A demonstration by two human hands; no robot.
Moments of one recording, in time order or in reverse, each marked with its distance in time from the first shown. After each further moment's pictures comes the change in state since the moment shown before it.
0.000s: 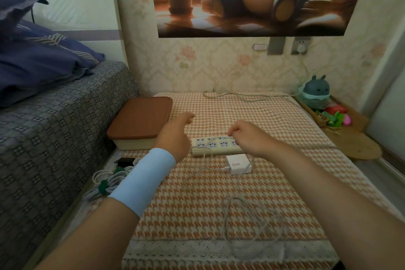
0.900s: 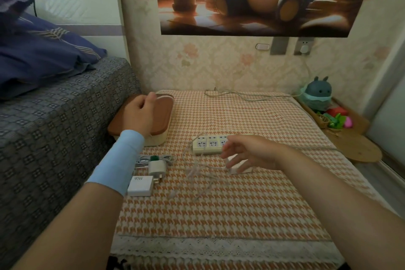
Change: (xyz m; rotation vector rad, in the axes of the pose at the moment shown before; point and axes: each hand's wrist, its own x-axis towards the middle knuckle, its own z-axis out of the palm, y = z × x) left_hand 0.022 -0.024 -0.055 -0.428 0.454 -0.261; right_hand -0.005 0.022 0.006 0.500 -0.414 0.170
